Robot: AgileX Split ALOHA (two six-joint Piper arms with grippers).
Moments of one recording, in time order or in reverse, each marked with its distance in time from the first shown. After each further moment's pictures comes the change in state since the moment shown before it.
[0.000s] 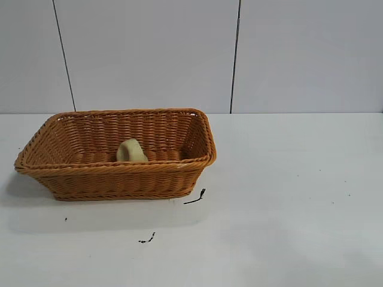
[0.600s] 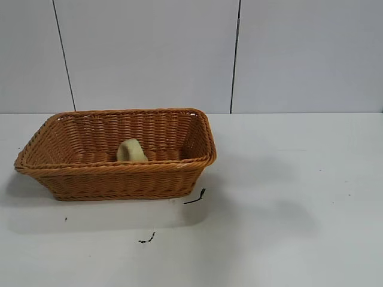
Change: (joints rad) left arm 0.000 0.000 0.000 0.000 0.000 0.000; right arm 0.000 0.583 -0.251 -0.012 0.102 -0.010
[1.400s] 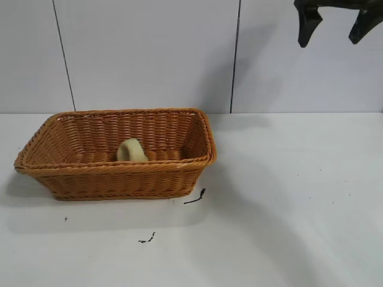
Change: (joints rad) left arm 0.000 0.000 0.000 0.000 0.000 0.000; right arm 0.000 1.106 -0.990 -0.001 0.083 0.010
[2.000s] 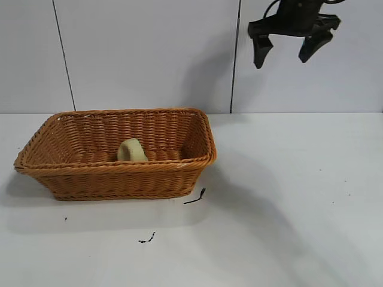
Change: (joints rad) left arm 0.000 0.000 0.000 0.000 0.000 0.000; right arm 0.021 0.641 -0.725 -0.042 0.001 -0.014
